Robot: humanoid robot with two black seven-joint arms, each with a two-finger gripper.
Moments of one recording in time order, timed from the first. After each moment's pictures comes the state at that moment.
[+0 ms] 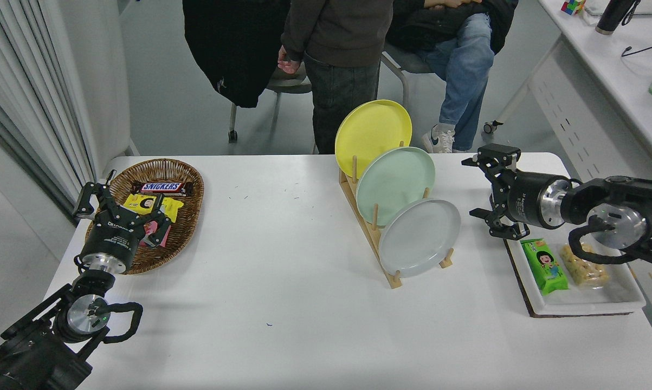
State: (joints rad) left arm -0.41 0.36 -1.02 -0.69 0.07 -0.47 -0.51; right arm 1.30 -0.76 -0.24 1.34 0.21 -0.10 -0.04
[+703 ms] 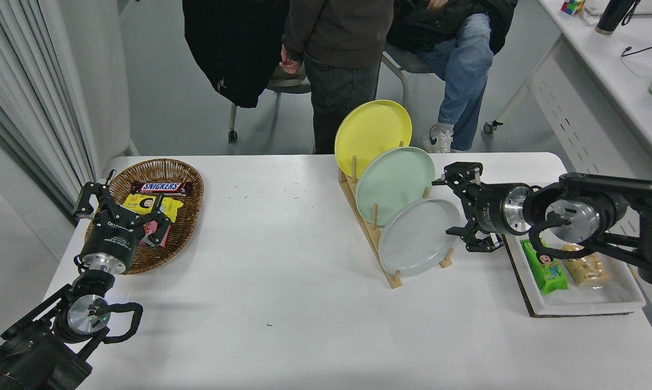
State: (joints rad) left arm -0.41 0.36 -1.02 -0.69 0.07 -0.47 -0.51; right arm 1.34 -0.58 -0.28 1.22 0.24 -0.11 -0.14
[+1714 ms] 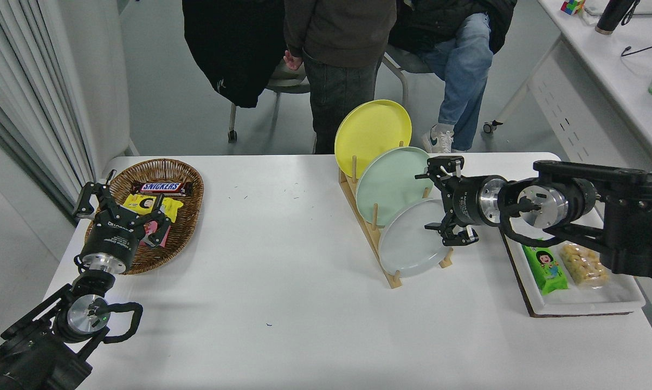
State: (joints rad) left arm -0.41 0.36 -1.02 -0.69 0.07 -0.47 -0.51; right arm 1.34 -0.51 -0.28 1.16 0.41 -0.12 -0.19
